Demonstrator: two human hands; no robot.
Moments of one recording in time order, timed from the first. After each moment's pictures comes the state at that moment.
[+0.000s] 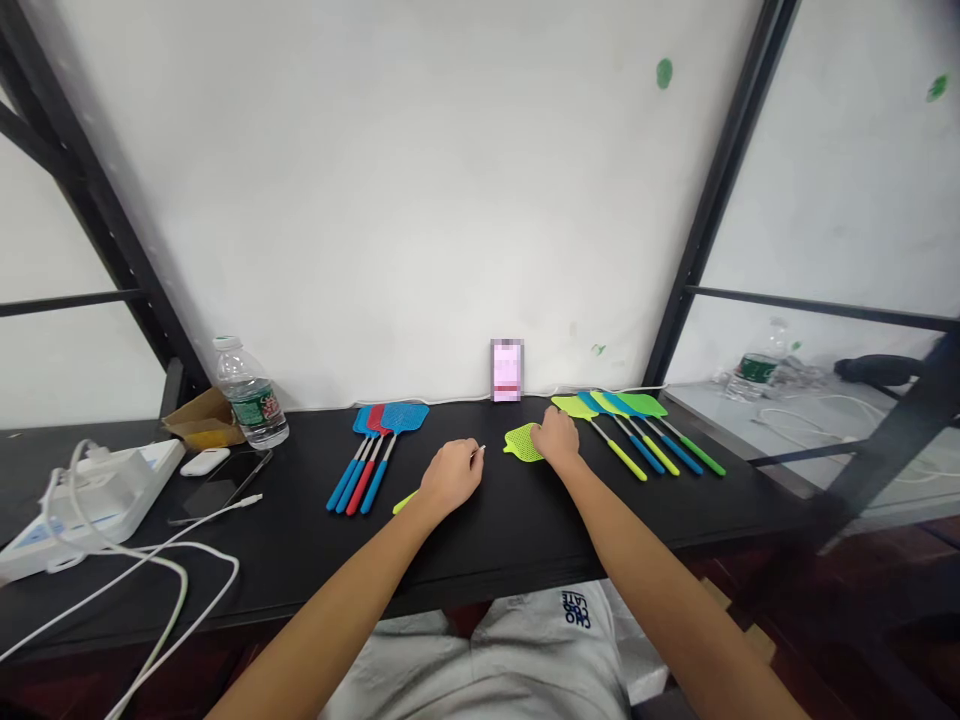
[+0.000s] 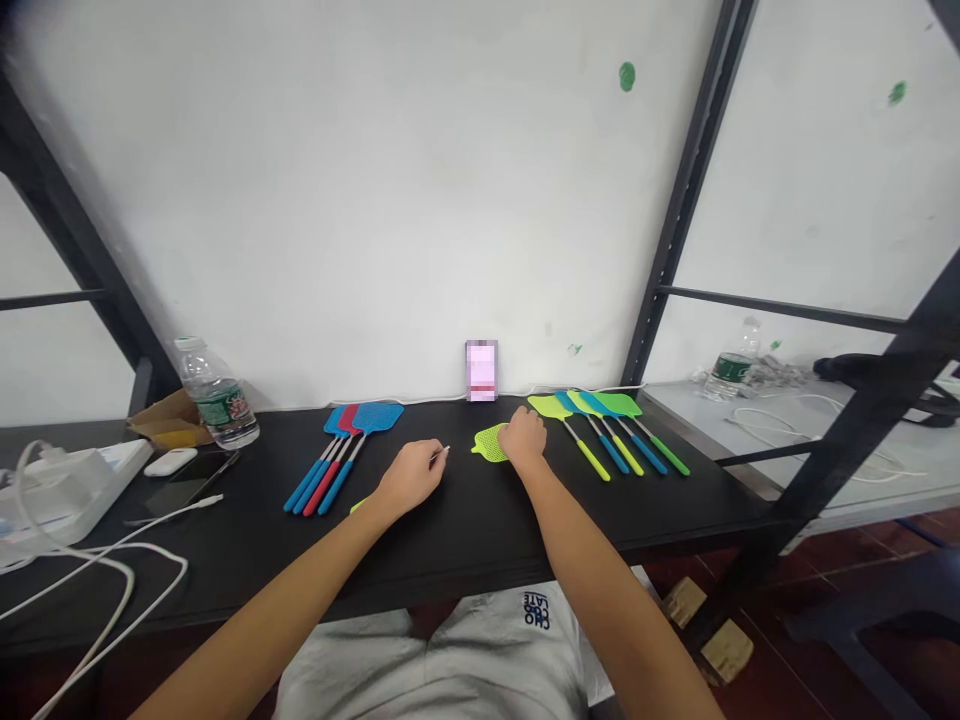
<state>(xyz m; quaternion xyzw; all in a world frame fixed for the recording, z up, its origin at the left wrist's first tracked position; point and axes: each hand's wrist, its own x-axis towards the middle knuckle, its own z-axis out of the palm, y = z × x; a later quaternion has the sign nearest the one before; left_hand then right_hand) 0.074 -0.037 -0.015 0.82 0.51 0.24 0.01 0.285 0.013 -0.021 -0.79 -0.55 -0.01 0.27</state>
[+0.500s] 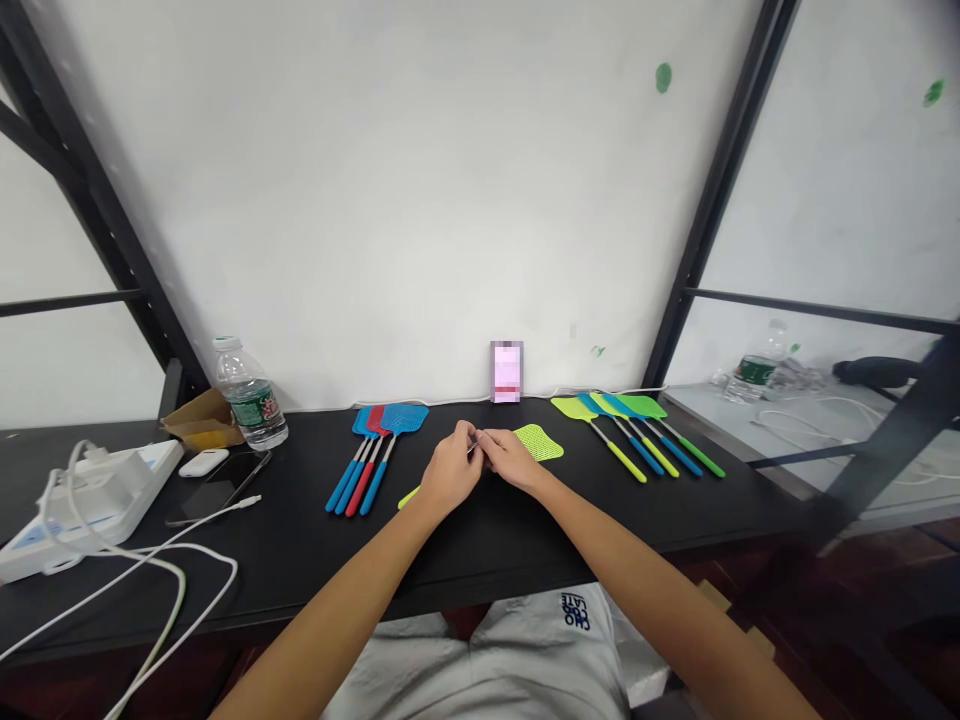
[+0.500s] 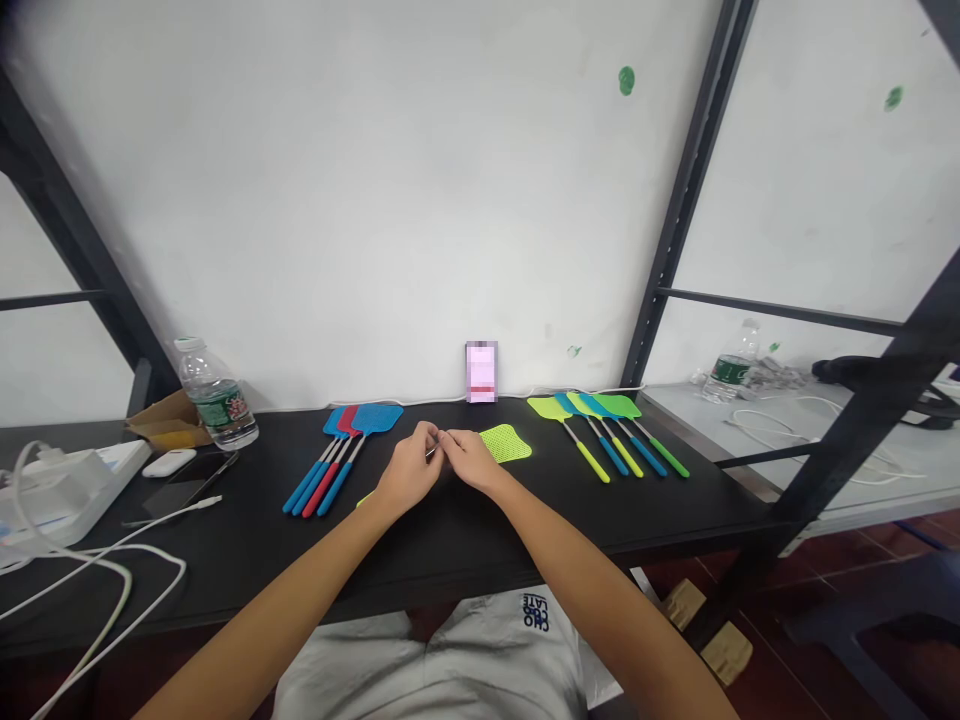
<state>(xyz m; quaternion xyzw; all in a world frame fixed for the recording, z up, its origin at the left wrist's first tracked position) 0.075 -0.039 -0.010 0.79 0.48 0.37 0.06 0.217 -0.018 -0.025 -0.40 -0.74 0.29 0.45</state>
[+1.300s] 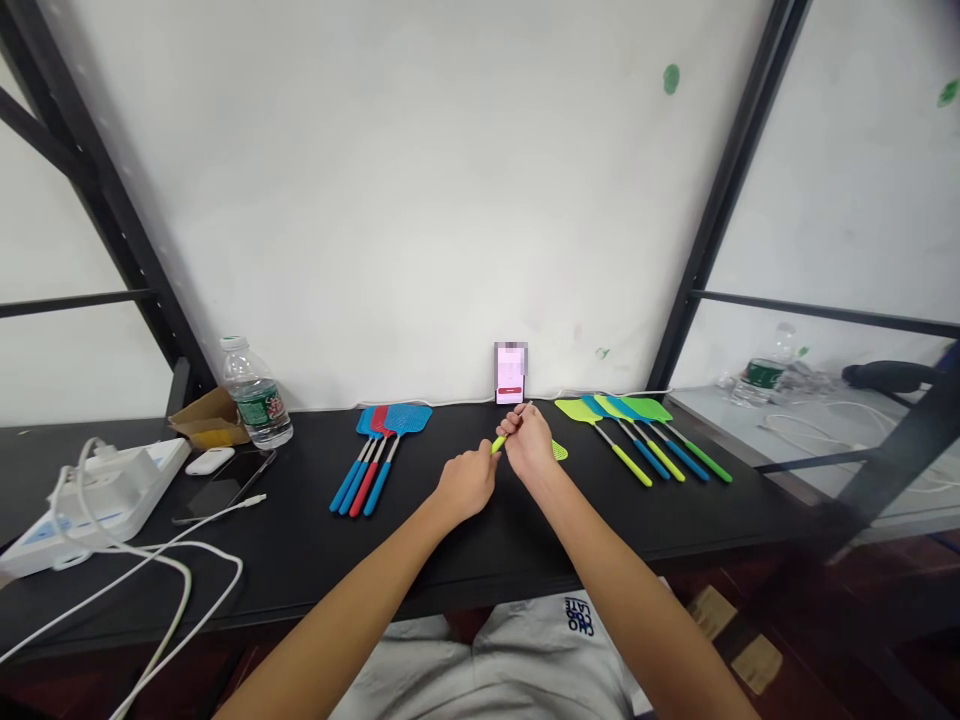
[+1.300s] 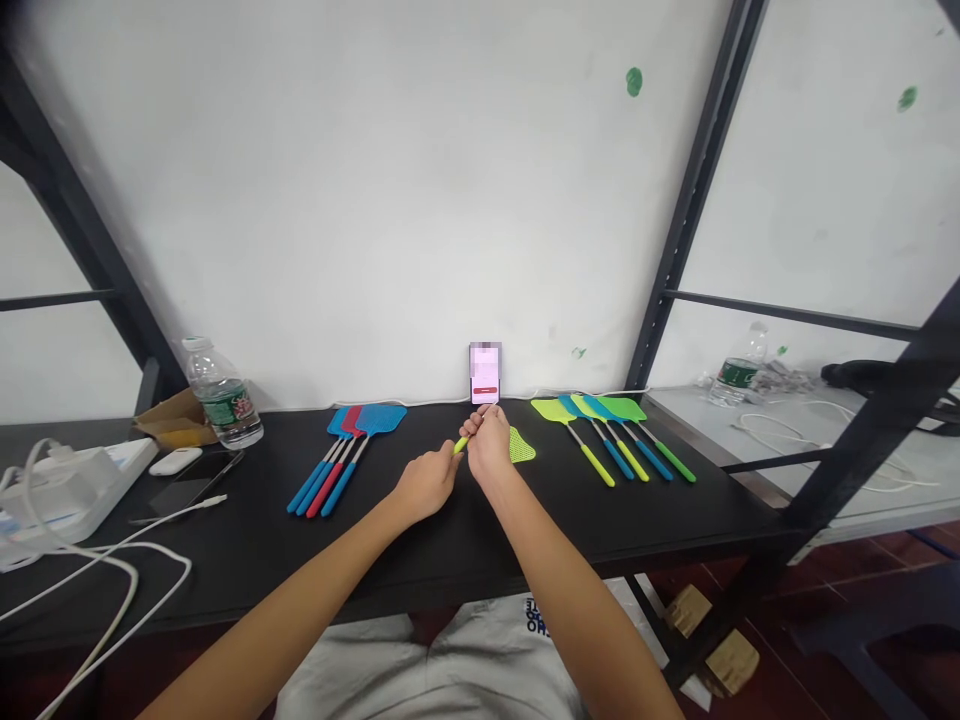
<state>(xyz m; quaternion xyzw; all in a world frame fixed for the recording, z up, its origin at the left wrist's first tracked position) 0.090 -0.050 -0.012 0.84 0.52 0.15 0.02 0.202 -0.016 0.015 -0.30 -0.24 0.53 0.76</state>
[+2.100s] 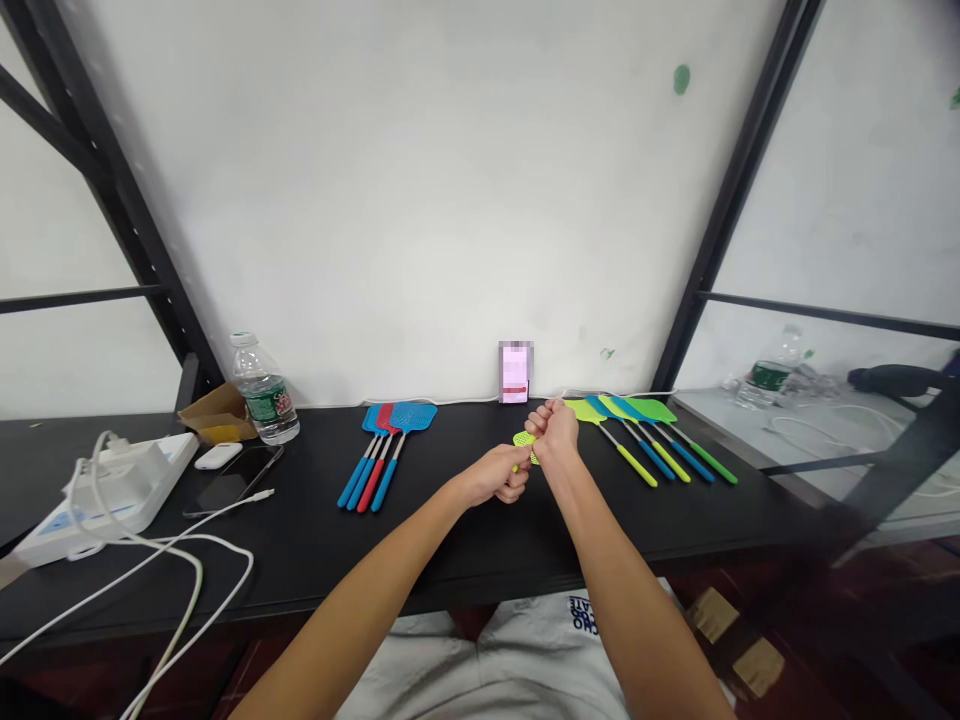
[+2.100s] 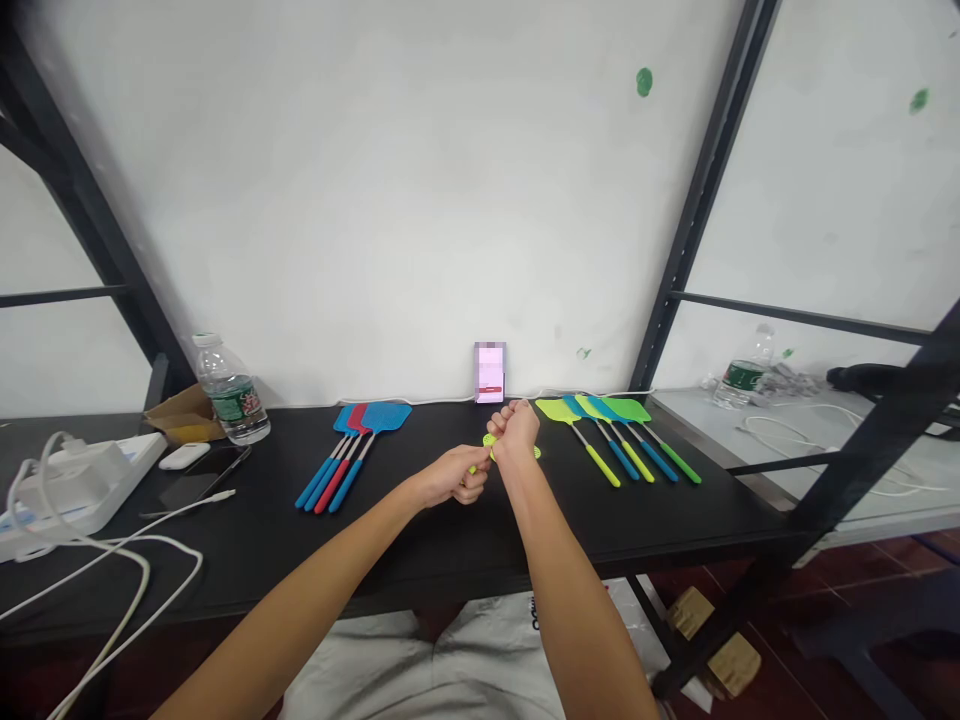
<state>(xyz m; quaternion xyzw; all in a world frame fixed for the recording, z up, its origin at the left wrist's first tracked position) 0.110 -0.039 -0.001 0.61 0.27 0.21 0.71 0.230 -0.012 0.032 -0.32 -0.16 0.52 0.78</state>
